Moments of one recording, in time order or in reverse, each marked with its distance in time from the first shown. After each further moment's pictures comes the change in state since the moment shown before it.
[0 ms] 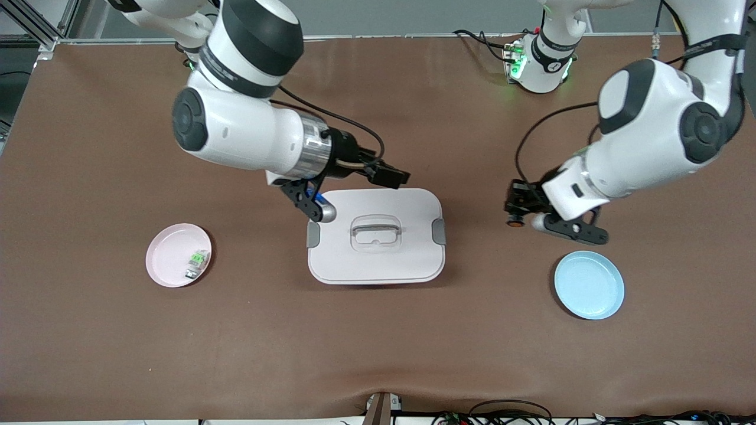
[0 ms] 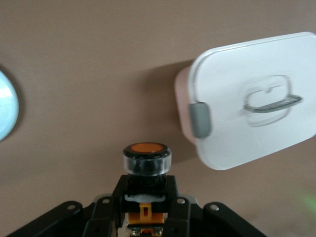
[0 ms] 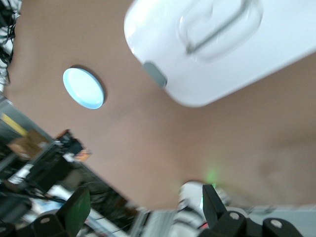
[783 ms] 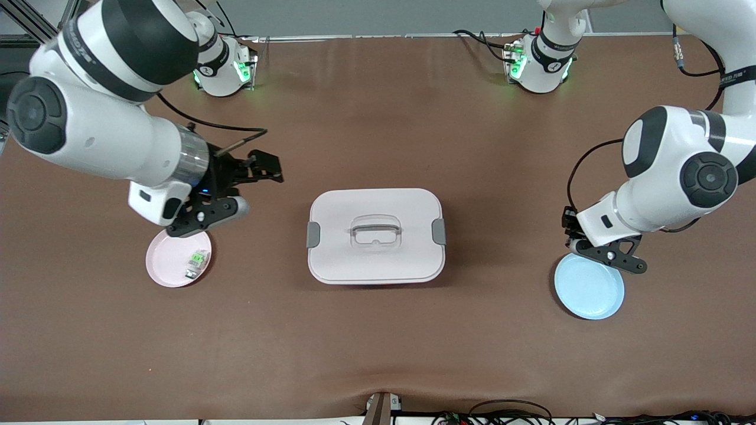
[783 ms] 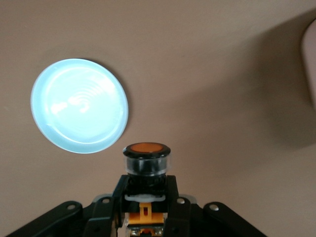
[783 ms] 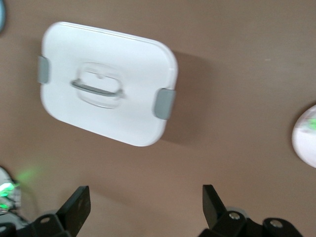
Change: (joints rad) left arm 0.081 0.097 0.001 -0.020 0.372 0.026 0.179; right arm -0.198 -0.096 -0.015 0.000 -0.414 -0.346 -0.956
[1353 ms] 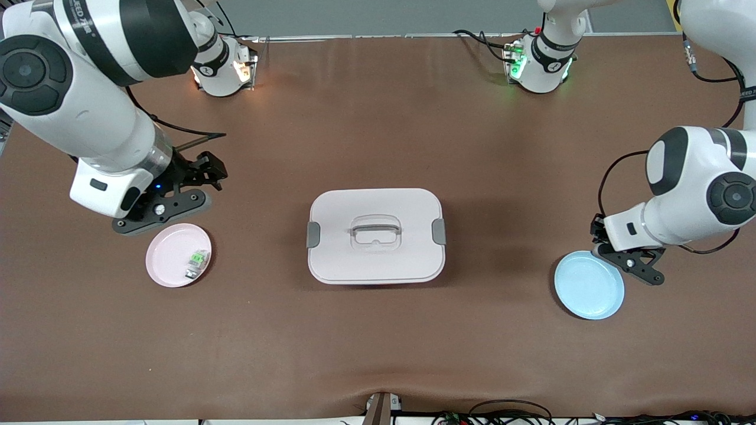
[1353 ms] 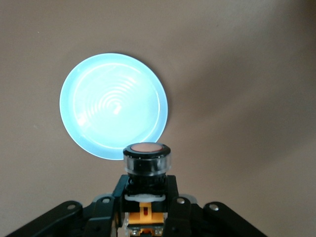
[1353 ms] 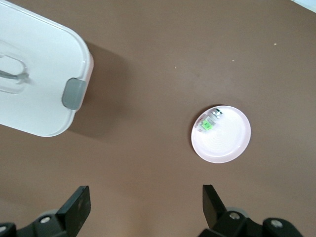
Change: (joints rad) left arm 0.120 0.041 0.003 -0.047 0.031 0.097 0.302; right arm -0.003 -0.032 -0.007 0.000 -0.311 -0.029 -0.175
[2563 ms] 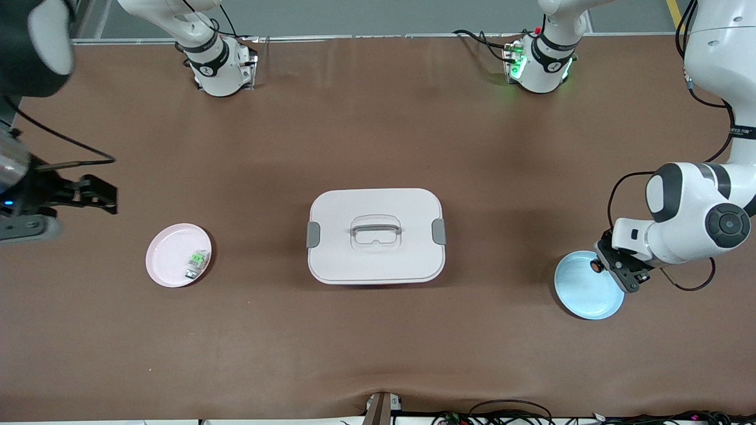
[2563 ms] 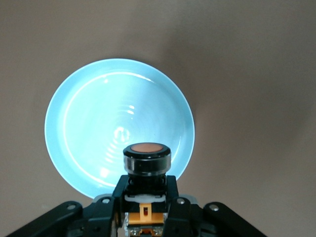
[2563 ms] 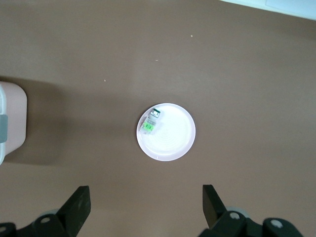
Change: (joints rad) left arm 0.082 0.150 0.001 -0.030 0.024 0.220 0.608; right arm -0.255 -0.036 -0.025 0.001 0.012 0.047 -0.010
